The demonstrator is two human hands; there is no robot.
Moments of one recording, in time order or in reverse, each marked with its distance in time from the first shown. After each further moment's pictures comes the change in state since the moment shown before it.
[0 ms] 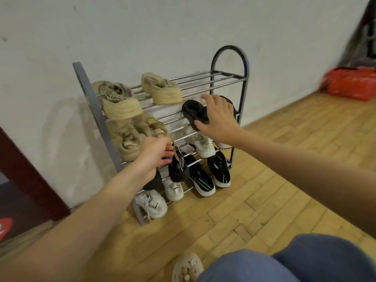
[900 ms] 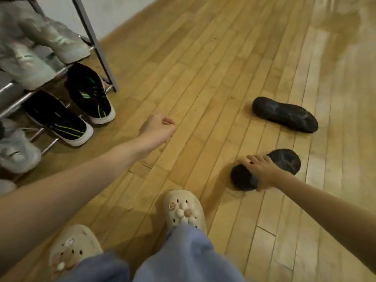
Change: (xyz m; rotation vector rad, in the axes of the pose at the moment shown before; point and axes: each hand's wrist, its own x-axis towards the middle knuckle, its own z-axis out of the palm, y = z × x) left_hand 0.030 -0.222 0.338 0.639 -0.648 0.022; right_hand -0.449 0.382 0.030 -0.403 -1.186 0.531
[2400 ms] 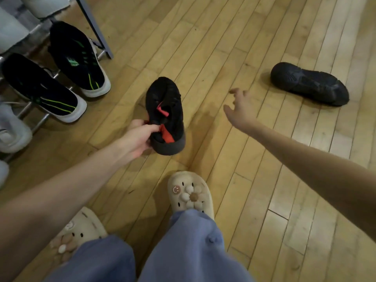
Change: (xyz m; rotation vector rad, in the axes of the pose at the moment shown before) left_hand 0.019 -0.087 0.010 -0.453 -0.006 -0.383; right_hand 0.085 -0.059 -0.084 0.976 0.615 0.192
